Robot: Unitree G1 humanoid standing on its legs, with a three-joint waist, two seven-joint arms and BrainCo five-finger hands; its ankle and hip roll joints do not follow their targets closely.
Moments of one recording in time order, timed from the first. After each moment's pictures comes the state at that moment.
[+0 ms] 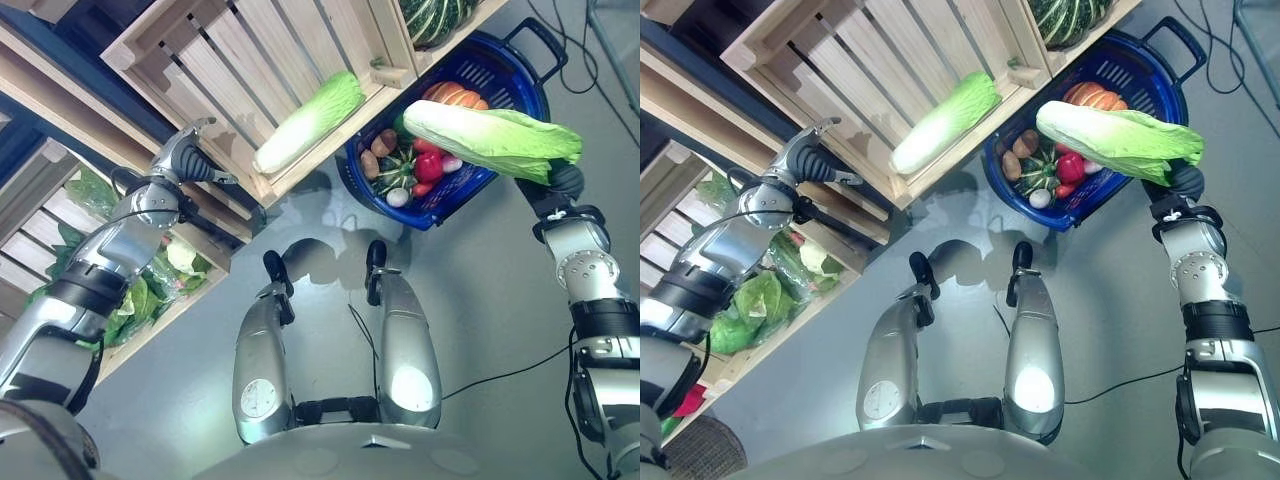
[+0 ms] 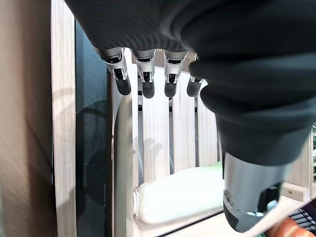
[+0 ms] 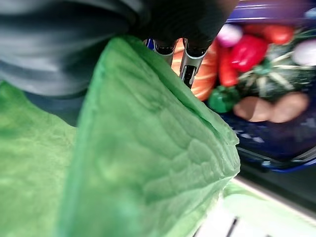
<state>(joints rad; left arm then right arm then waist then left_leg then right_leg) -0.68 0.85 -0.50 0.31 0.00 0.21 0.14 -0.49 -0.70 -0.01 0.50 1.24 0.11 0.00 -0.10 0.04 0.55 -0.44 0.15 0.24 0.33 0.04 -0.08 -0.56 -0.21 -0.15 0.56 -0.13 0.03</state>
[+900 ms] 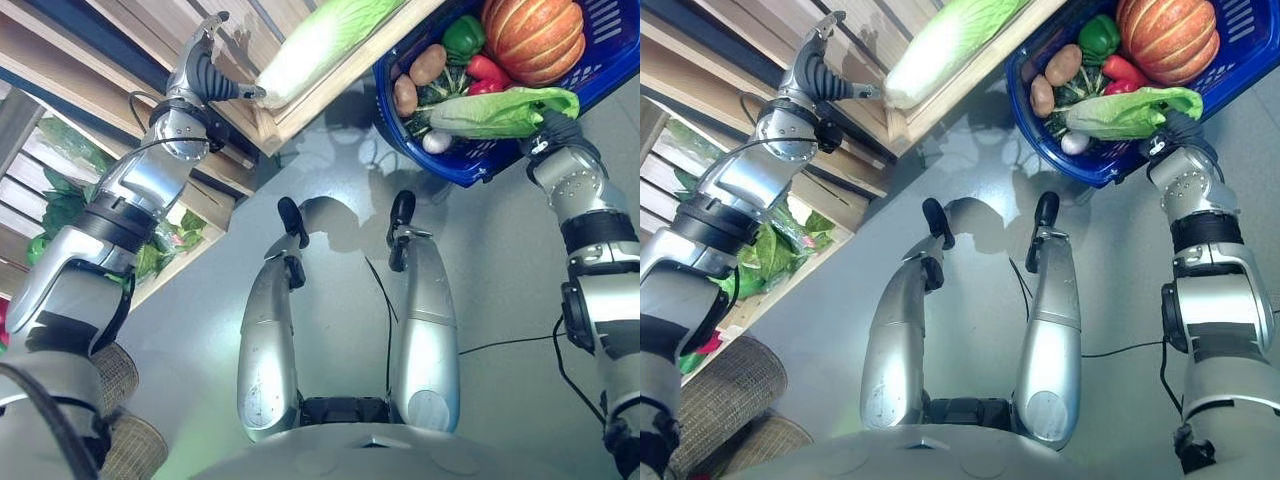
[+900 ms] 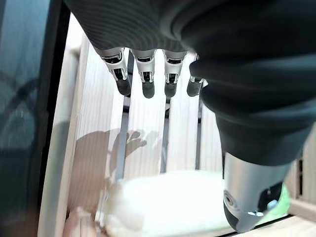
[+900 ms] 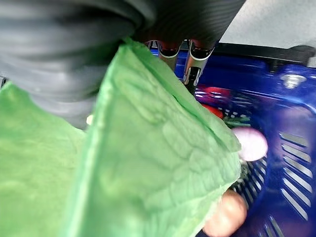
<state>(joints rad) -1.01 0.74 -0.62 0.42 -0.14 0.21 0.31 -0.99 -0.70 0.14 0.99 1.01 0.19 -0.30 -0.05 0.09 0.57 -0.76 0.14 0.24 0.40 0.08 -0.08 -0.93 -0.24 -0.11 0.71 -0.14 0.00</state>
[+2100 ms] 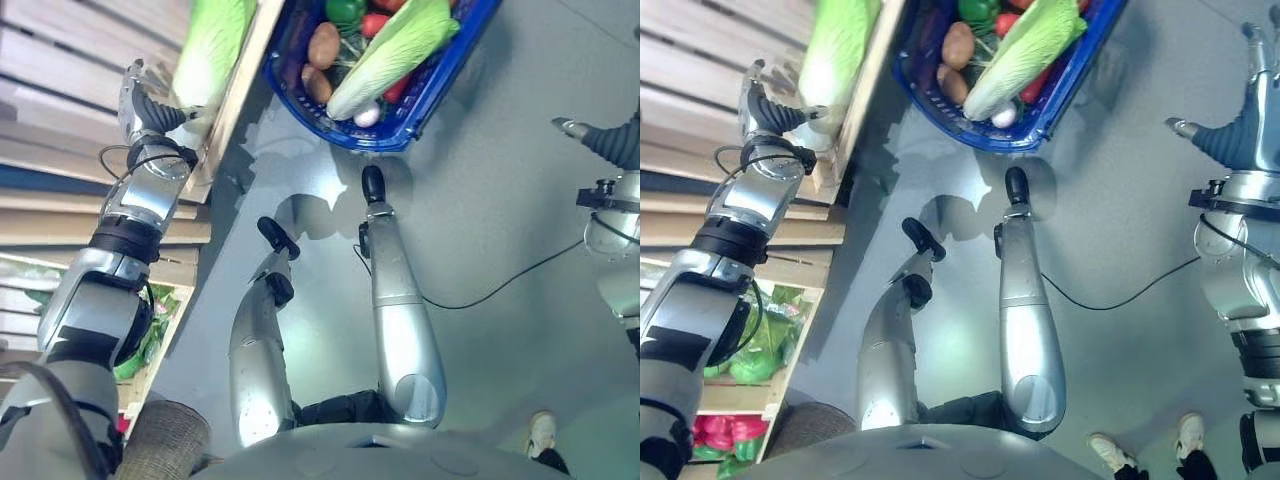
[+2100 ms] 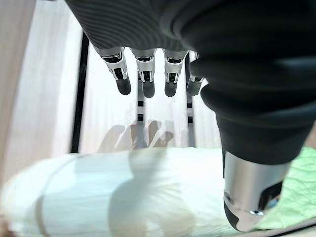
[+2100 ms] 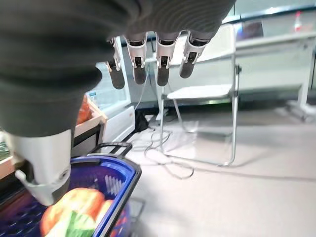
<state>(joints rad) -0.91 0.64 -0.35 0.72 -0.13 0.27 0.57 -0.21 -0.95 -0.01 -0.06 -0.52 0.08 -0.63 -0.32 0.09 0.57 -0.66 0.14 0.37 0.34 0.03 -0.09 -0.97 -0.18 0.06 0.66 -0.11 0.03</state>
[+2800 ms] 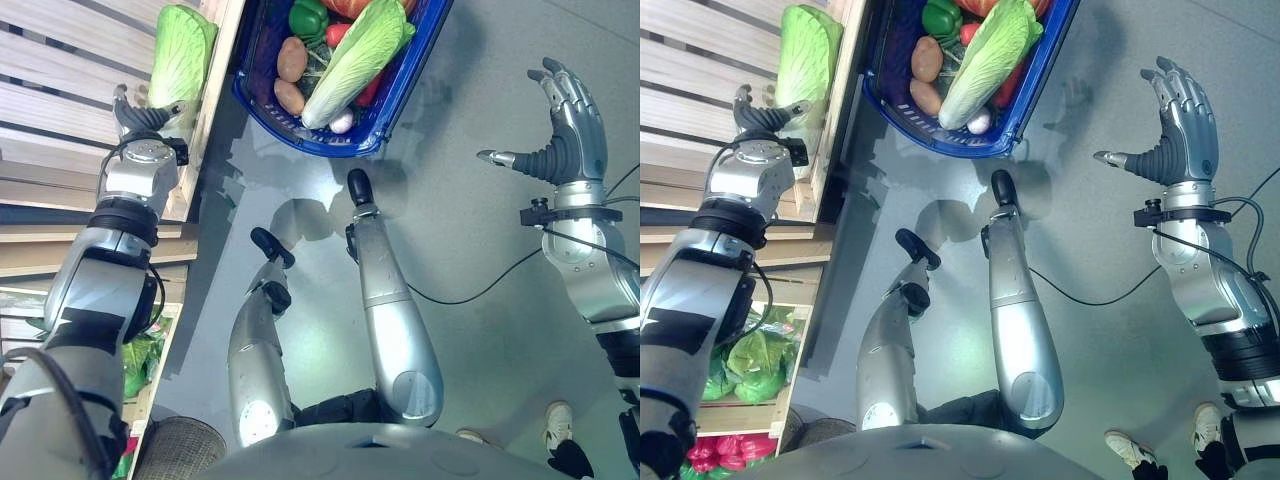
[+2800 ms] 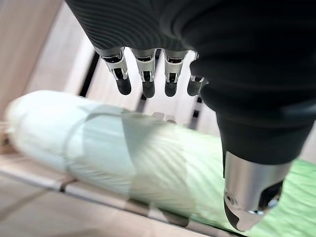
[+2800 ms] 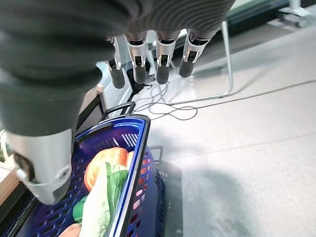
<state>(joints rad) -1.00 0.62 -0.30 0.94 -0.53 0.27 0.53 -0.25 -0.89 0.10 -0.11 -0.33 0.08 -0.43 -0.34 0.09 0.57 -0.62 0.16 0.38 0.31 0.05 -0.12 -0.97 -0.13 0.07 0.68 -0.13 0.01</state>
